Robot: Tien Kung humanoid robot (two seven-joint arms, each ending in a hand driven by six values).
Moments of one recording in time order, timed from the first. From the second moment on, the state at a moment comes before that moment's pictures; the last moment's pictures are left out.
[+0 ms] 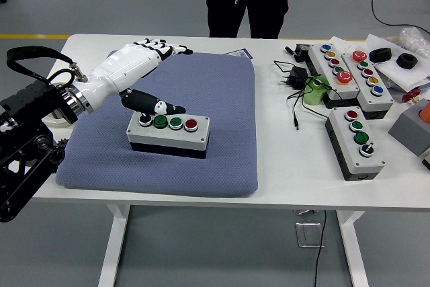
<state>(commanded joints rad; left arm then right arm) -0.57 0.42 -1.08 -1.46 2.14 -0.14 -0.17 0.09 -0.10 1.21 0.18 -1.30 -0.22 -0.23</state>
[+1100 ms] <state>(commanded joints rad) -0.57 0.46 -0.94 -1.52 2.23 -0.42 0.01 0.09 -0.10 1.21 0.18 -1.30 -0.22 -0.23</state>
